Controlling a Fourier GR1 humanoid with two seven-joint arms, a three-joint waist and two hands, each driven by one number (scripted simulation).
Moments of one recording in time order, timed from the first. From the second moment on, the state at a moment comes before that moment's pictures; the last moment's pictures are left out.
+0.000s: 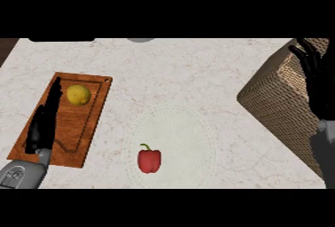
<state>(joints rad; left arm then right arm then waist) -0.17 0.49 -0.23 -1.42 0.04 0.45 0.12 -0.35 -0.39 -0.03 -1.63 -0.26 -0.24 0.14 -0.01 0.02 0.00</state>
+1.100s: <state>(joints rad) -0.23 0.45 -0.16 -1.36 0.29 0.18 0.16 -0.77 -0.04 0.93 -1.55 0.40 -0.25 0.34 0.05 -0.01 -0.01</state>
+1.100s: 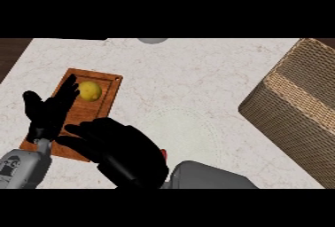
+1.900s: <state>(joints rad) -0.23 0.46 -0.12 -1.33 0.31 0.15 0.16 -1.31 -0.01 0.82 -1.44 0.30 0.24 1.08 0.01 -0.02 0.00</state>
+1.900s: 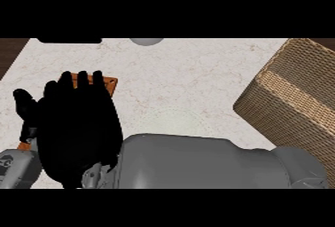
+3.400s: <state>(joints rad) -0.19 0.44 -0.07 -1.38 0.27 0.12 0.18 -0.78 -0.16 0.95 -1.79 0.46 0.13 0.96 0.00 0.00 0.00</state>
